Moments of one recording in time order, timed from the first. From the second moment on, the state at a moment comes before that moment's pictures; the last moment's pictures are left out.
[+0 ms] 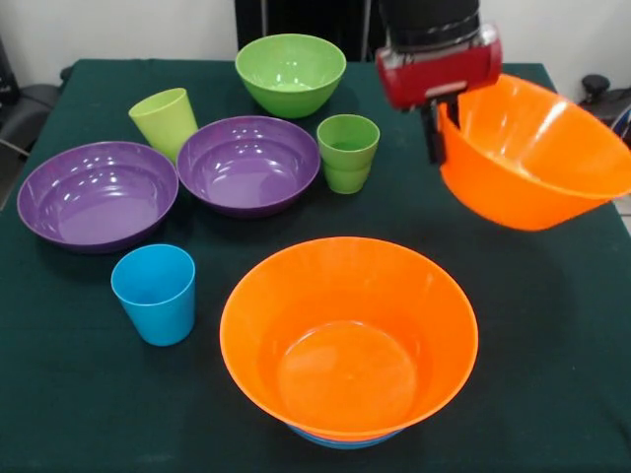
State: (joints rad) arm -0.59 -0.66 0.67 1.71 -0.49 0.50 1.92
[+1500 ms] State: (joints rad) arm -0.56 -1.01 0.60 1.59 -0.26 1.01 1.98
